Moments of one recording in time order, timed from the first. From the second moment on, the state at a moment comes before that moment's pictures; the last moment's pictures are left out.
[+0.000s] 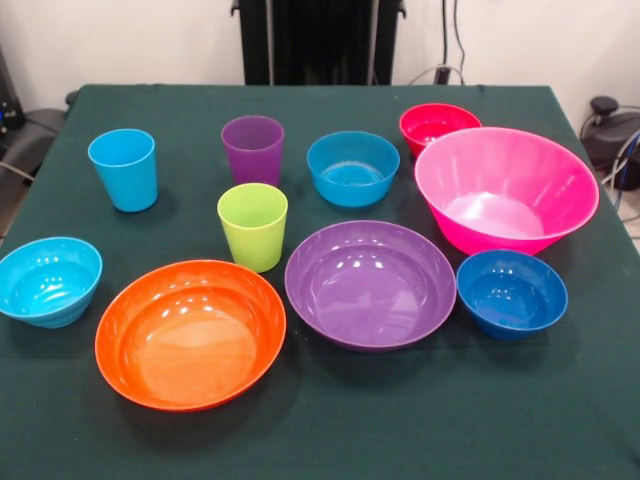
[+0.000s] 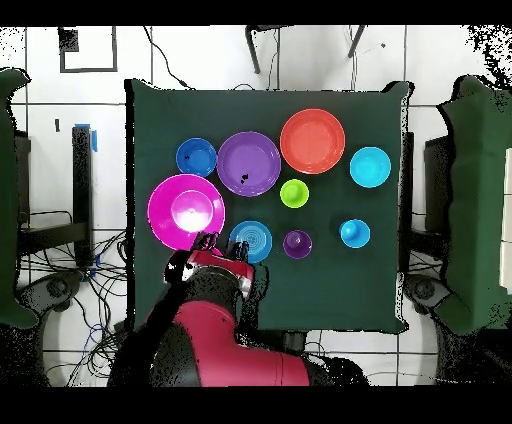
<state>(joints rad) -0.13 -1.47 -0.04 2.13 -0.05 0.40 1.94</state>
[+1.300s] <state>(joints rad) -0.12 -1.17 0.01 2.19 -0.30 -0.08 1.94</state>
